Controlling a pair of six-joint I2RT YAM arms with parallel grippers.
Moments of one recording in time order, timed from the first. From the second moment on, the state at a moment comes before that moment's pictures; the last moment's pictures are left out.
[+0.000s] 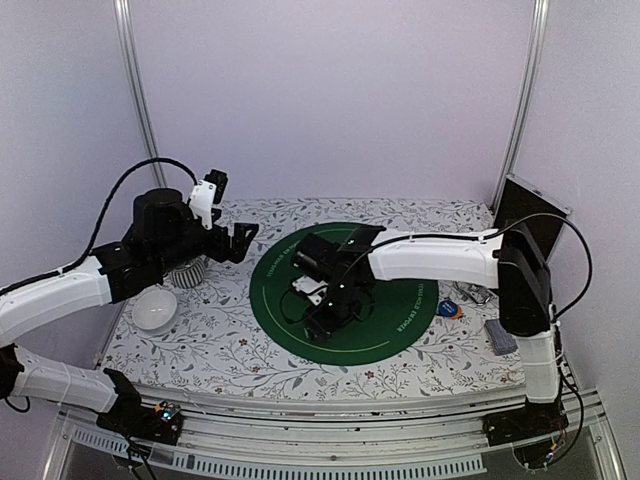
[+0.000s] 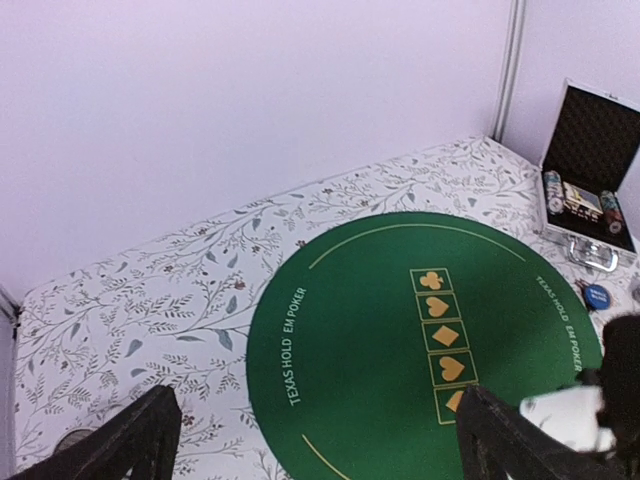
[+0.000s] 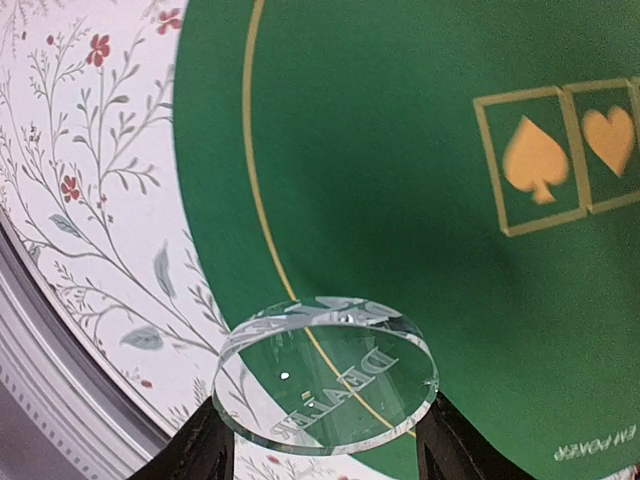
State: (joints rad) left arm -0.67 1.14 0.84 0.00 -0.18 -0.03; right arm 1.03 2.09 1.73 -0.95 -0.06 0.24
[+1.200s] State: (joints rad) left arm -0.67 1.11 0.82 0.04 -0.24 0.00; right arm 1.05 2.04 1.82 -0.98 0.06 0.15
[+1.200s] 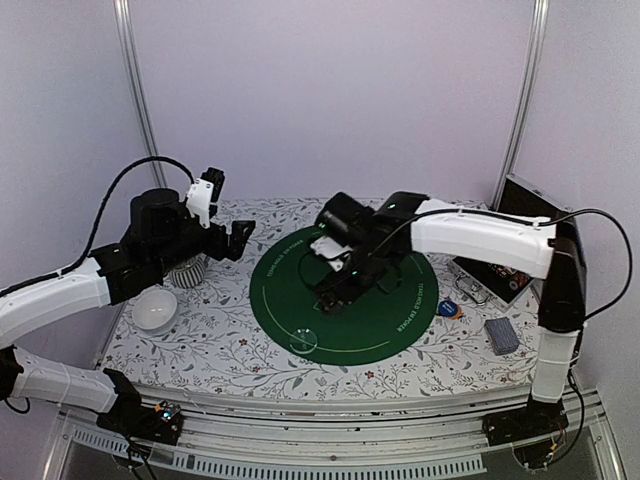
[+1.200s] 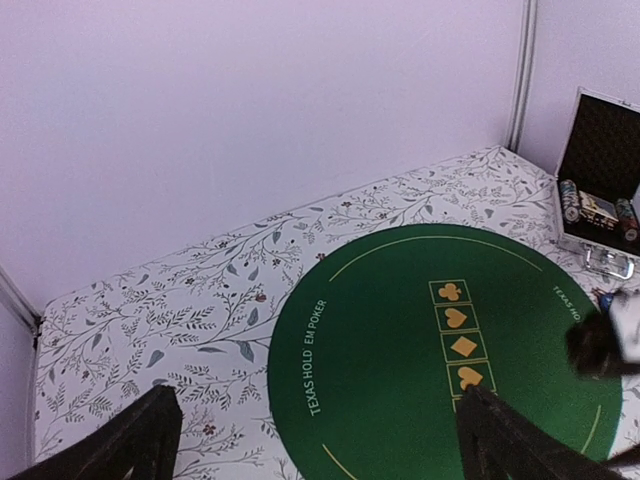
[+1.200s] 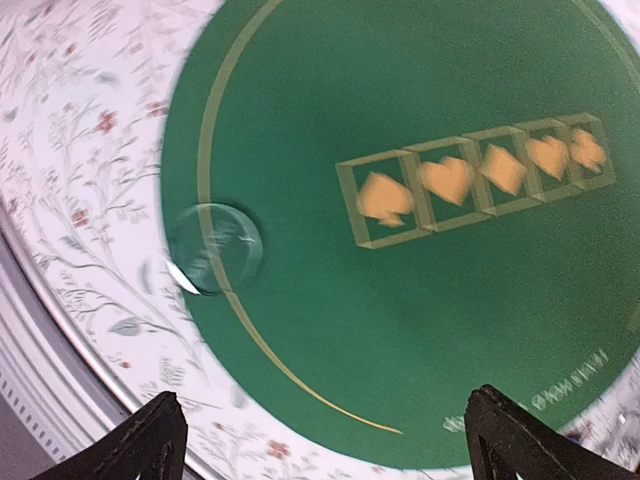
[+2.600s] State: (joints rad) left arm -0.67 1.13 0.82 0.04 -0.17 0.03; right arm 0.44 1.82 1.18 -0.84 0.13 0.16
